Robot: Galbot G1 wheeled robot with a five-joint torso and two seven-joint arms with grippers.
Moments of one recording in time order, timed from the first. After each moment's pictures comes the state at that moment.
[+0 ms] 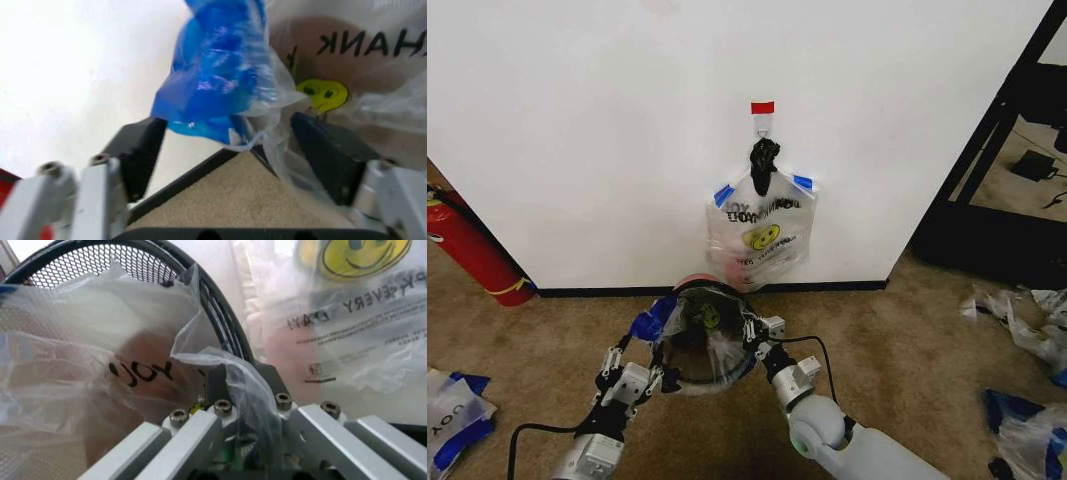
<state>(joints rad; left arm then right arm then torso) 1.82 -0.94 -0.42 -2.29 0.15 0.17 -0.32 -0.97 1.10 -0.35 1.69 0.61 0.32 0.26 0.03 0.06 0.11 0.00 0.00</state>
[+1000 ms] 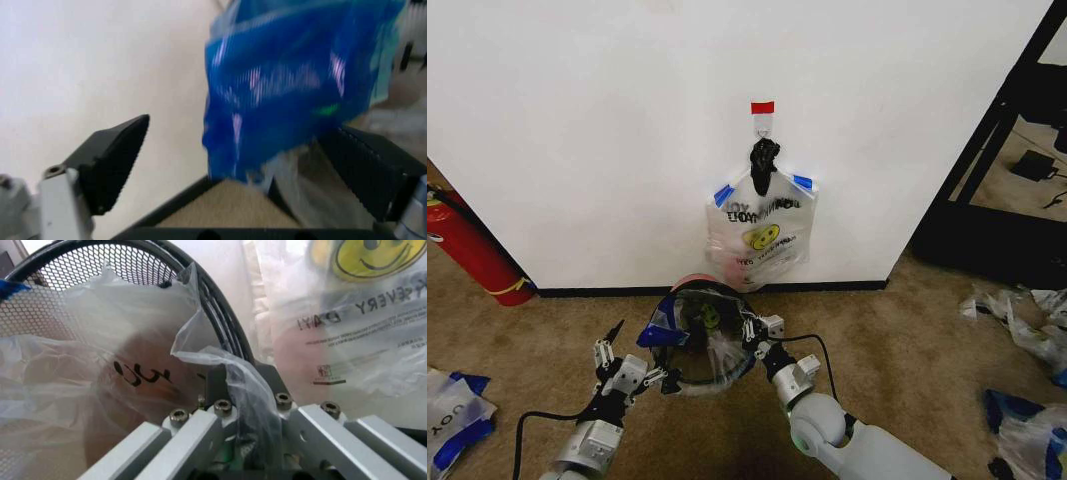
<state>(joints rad) 1.74 -0.94 -0.42 -2.20 0.14 0.04 -0.28 -0.95 1.09 -0.37 1.68 0.62 0.32 0.25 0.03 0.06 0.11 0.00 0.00</state>
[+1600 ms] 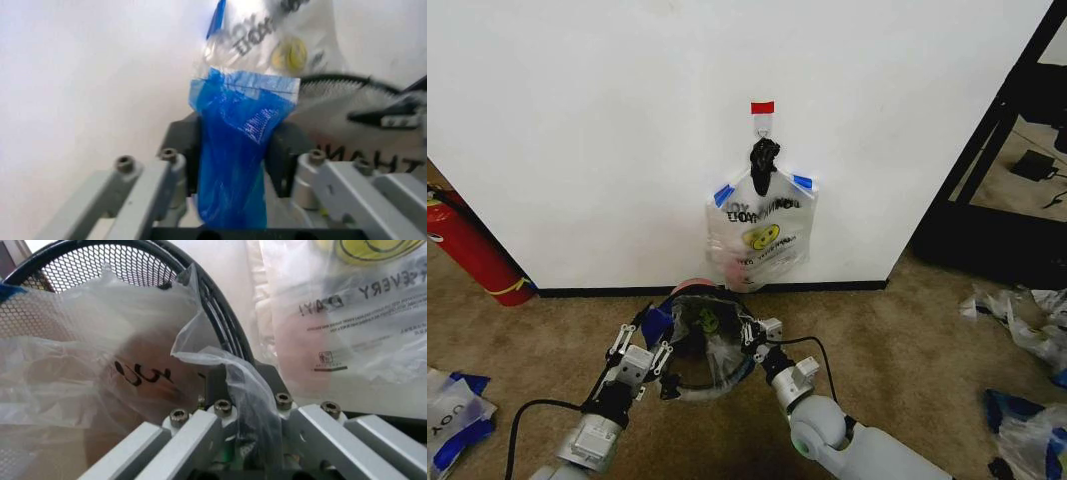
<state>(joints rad) 1.72 -0.93 -0.45 -2.25 0.07 -0.06 -0.22 -0.95 1.09 -0.37 1.68 0.61 0.30 0.25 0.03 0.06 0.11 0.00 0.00</state>
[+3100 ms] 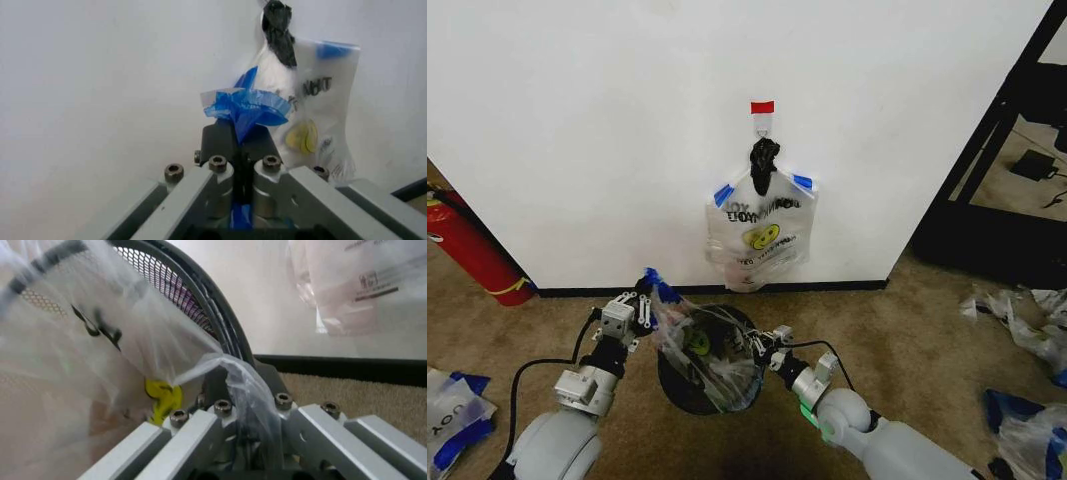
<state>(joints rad) 1.52 -0.94 -0.45 -2.16 -0.25 -0.21 -0.13 -0.93 1.03 -0.33 1.54 0.88 0.27 -0.18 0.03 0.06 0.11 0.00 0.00</state>
